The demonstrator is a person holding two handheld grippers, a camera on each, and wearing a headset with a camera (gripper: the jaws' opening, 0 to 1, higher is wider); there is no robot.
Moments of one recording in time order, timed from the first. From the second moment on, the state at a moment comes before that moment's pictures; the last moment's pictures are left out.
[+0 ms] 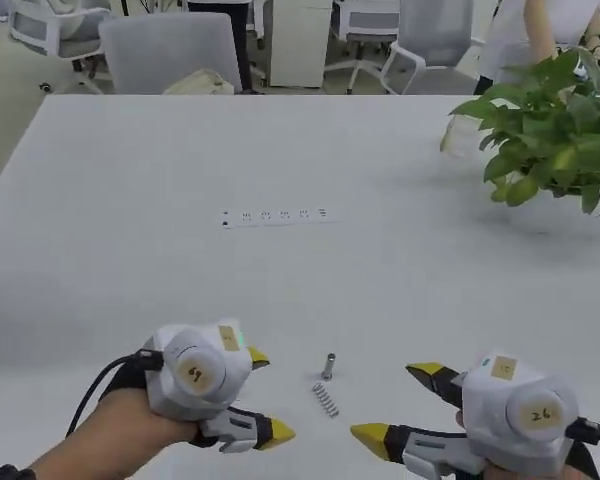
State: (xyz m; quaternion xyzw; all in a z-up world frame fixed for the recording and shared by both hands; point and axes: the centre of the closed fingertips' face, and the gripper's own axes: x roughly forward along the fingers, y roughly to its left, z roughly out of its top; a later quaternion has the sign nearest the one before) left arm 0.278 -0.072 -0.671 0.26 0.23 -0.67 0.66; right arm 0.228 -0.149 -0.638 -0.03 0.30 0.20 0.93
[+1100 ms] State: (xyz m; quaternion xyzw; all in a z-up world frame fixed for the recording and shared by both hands) left arm 0.280 -0.126 -0.736 0.28 0.26 -0.70 0.60; right arm 0.218 -0.159 -0.650 -0.02 0.31 0.21 0.93
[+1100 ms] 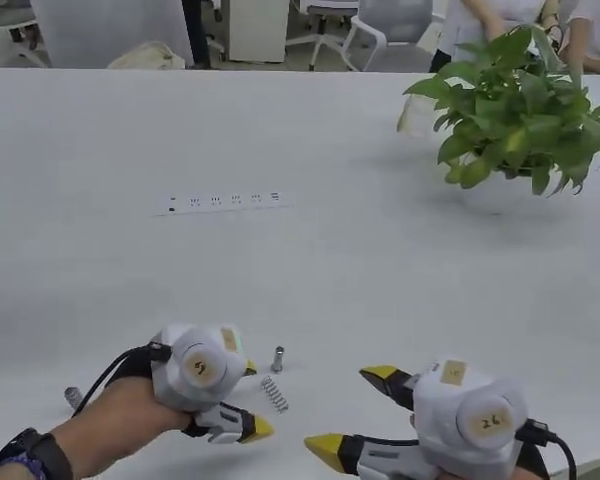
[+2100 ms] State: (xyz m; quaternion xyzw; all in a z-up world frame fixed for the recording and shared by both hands) left arm 0.281 -0.145 -0.783 0.31 0.31 -0.71 0.55; right arm 0.215 -0.163 -0.662 0.00 0.32 0.21 0.92
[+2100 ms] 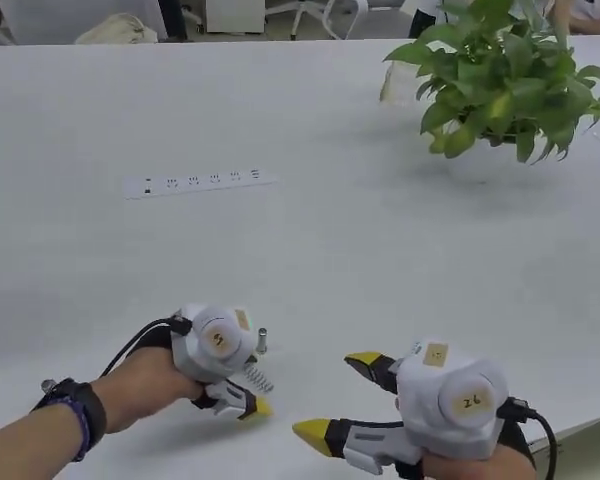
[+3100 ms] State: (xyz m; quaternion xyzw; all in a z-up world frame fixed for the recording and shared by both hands) left arm 0.284 -0.120 -0.794 0.38 0.31 -0.67 0.56; right arm 0.213 -0.158 -0.660 0.00 0.31 0.22 0.92
